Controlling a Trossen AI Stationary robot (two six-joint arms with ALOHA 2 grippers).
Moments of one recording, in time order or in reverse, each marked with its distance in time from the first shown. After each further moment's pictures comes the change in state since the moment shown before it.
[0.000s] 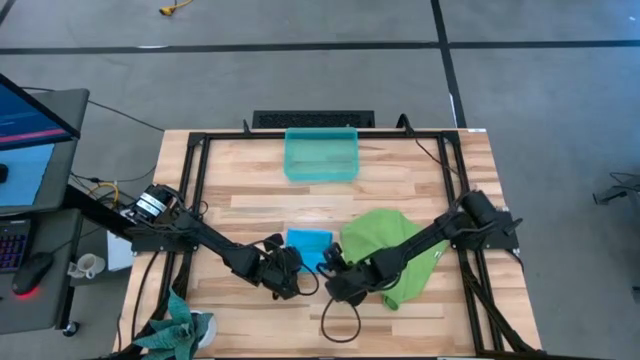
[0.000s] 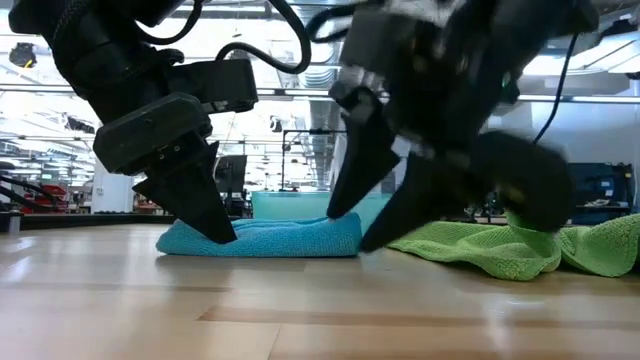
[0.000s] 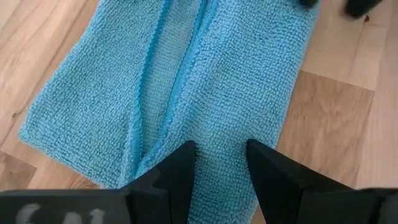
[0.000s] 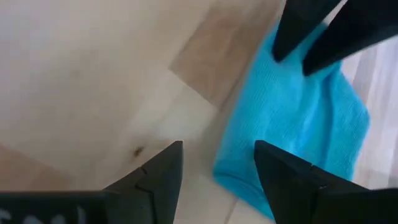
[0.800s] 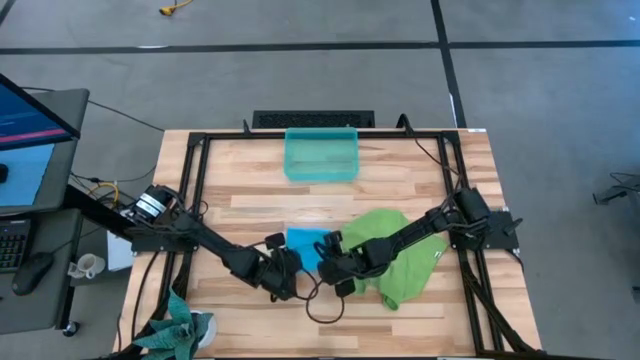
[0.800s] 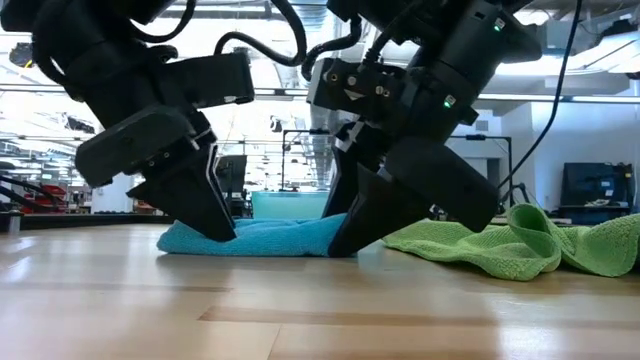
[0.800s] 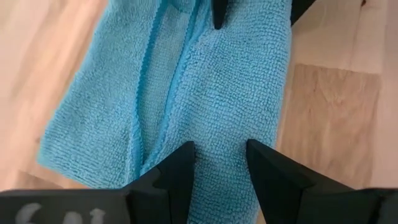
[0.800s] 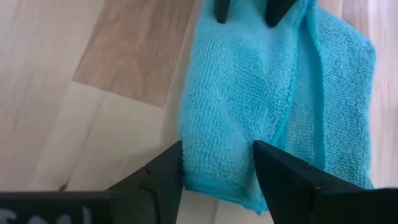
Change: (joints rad) left arm -0.021 0.000 0.003 -0.012 -0.061 0.141; right arm -0.100 0.061 0.012 -0.010 -0.050 0.279
